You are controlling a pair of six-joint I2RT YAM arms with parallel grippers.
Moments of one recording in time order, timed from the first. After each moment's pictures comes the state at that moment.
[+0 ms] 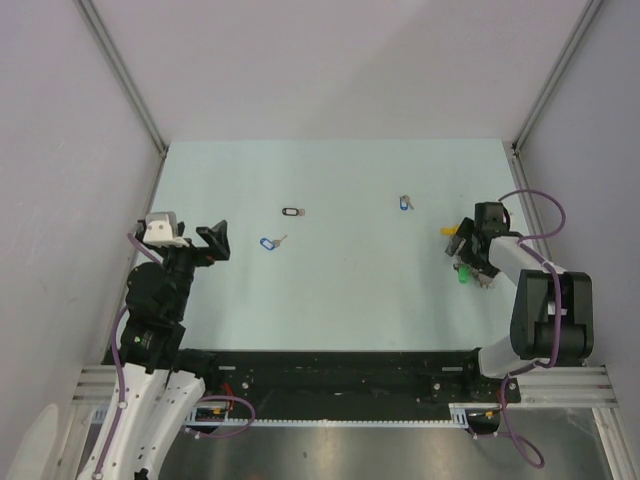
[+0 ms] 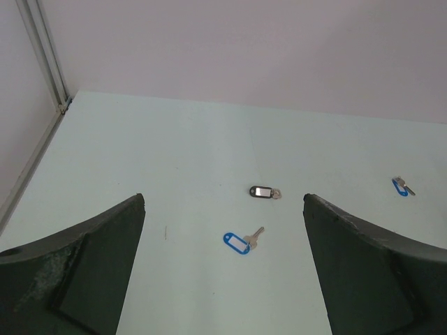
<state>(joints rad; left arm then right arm) -0.22 0.43 0.64 -0.16 -0.16 -0.16 -0.07 1.49 0.81 -0.34 0.17 0.47</state>
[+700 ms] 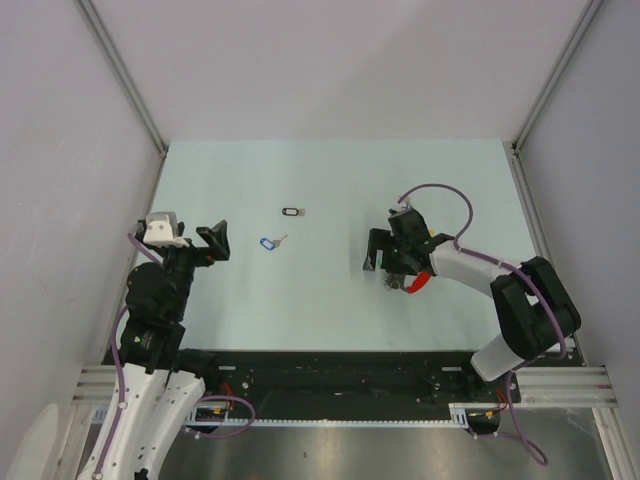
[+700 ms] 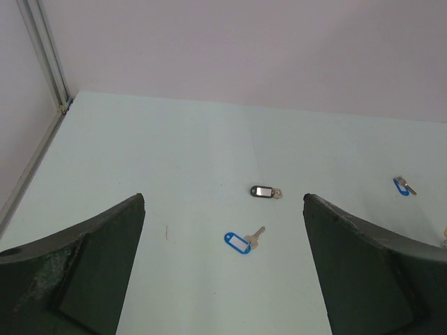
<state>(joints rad) -0.22 0.42 0.64 -0.17 -0.16 -0.15 0.50 1.56 0.85 -0.24 -0.05 0.57</state>
